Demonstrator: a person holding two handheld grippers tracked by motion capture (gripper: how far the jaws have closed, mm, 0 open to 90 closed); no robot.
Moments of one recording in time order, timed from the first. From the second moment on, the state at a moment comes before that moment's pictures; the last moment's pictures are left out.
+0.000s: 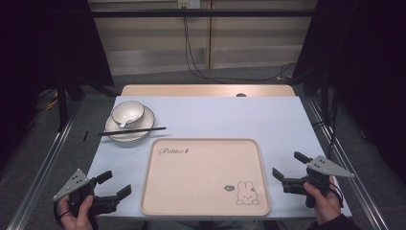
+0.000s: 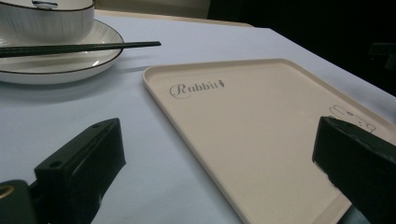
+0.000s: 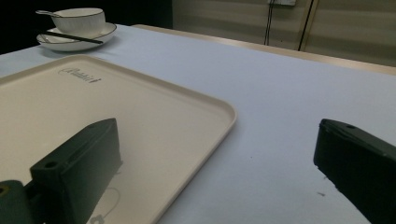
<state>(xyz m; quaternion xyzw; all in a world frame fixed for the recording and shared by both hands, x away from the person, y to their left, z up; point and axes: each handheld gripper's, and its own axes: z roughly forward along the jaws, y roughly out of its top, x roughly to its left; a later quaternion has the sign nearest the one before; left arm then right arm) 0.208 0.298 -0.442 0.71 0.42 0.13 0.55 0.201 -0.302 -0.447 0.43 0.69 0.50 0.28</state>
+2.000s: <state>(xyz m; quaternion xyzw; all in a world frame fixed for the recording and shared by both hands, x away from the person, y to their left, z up) 0.321 0.344 -0.413 0.82 0.31 0.12 0.47 0.200 -0.300 -0.448 0.43 0.69 0.51 0.28</state>
